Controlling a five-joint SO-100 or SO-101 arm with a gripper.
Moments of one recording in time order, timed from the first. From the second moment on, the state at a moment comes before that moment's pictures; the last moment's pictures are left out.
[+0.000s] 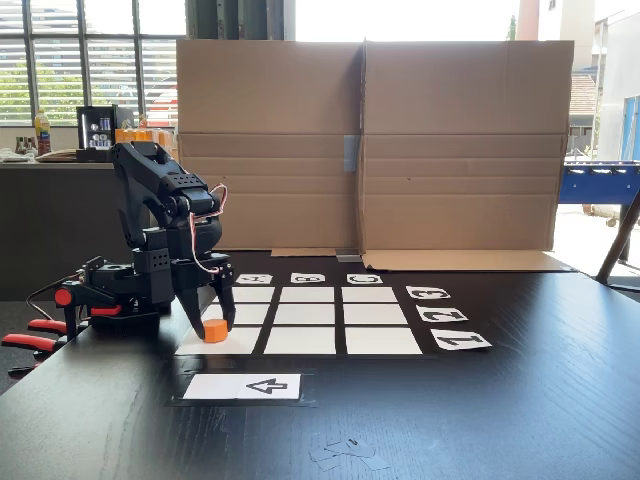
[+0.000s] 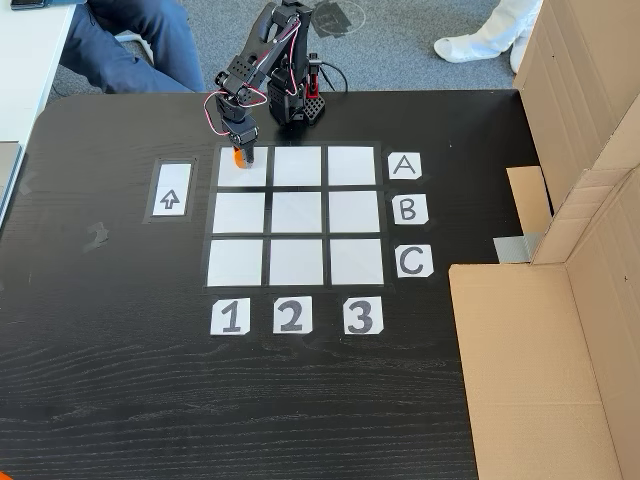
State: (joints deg) arm 37.6 107.3 135.8 62.8 7.8
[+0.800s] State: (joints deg) arm 38.5 107.3 135.8 62.2 7.8
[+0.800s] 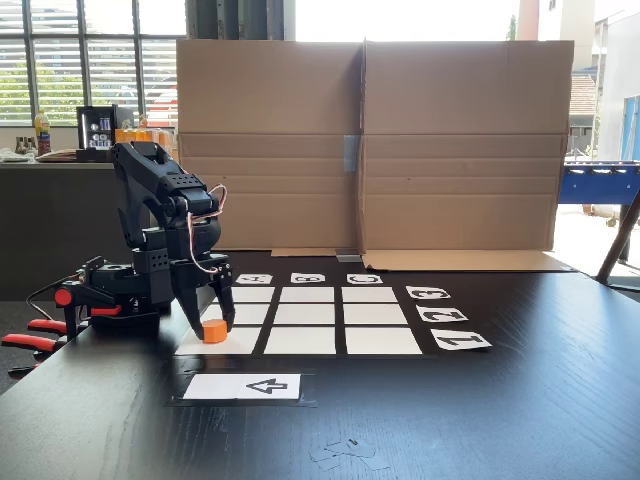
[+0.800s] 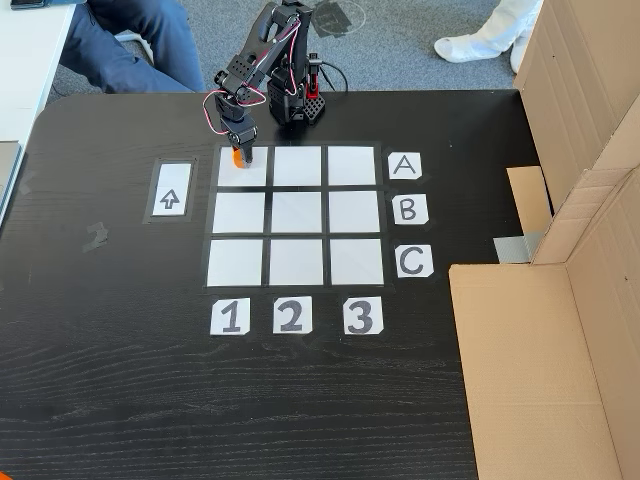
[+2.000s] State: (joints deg) arm 45.0 114.8 115.8 78.1 8.3
